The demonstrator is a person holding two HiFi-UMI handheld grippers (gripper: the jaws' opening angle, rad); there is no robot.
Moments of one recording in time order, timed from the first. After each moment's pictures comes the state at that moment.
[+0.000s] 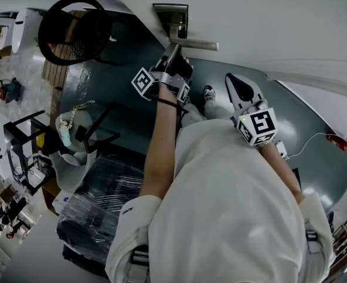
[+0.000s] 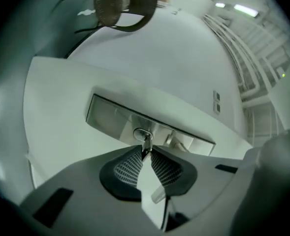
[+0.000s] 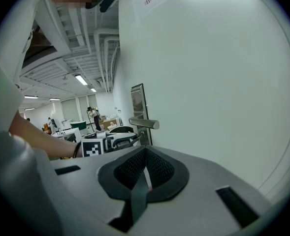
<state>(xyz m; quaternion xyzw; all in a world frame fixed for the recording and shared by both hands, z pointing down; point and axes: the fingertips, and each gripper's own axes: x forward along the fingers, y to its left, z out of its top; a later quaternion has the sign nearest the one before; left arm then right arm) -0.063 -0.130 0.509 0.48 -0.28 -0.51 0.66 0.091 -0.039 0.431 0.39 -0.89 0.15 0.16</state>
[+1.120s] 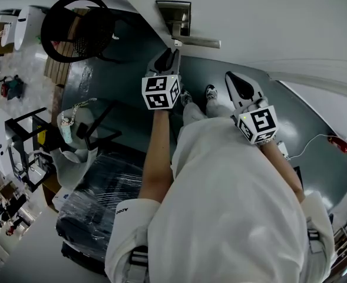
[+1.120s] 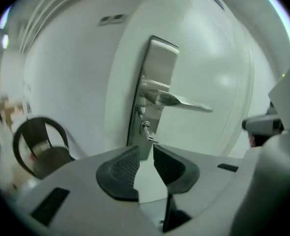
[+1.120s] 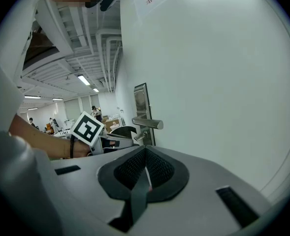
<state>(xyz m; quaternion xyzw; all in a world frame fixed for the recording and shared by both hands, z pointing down) -0.073 -0.100 0.511 0.77 -0.57 0.12 0.25 0.084 -0.038 0.430 0.38 -0.90 0.15 0.16</state>
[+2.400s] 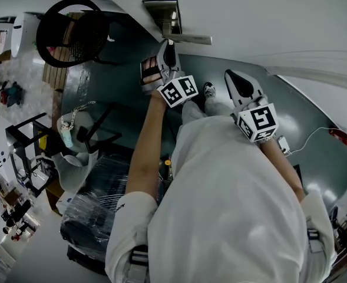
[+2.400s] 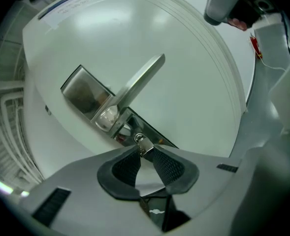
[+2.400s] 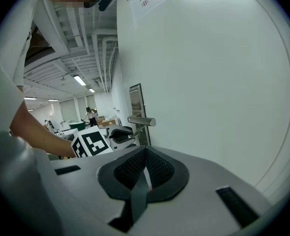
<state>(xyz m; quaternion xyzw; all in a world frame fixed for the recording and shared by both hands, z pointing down) -0.046 -0.122 0.518 0.69 -0.55 0.43 -0.18 0.103 -0.036 0.436 0.40 -0.89 0.16 0.16</state>
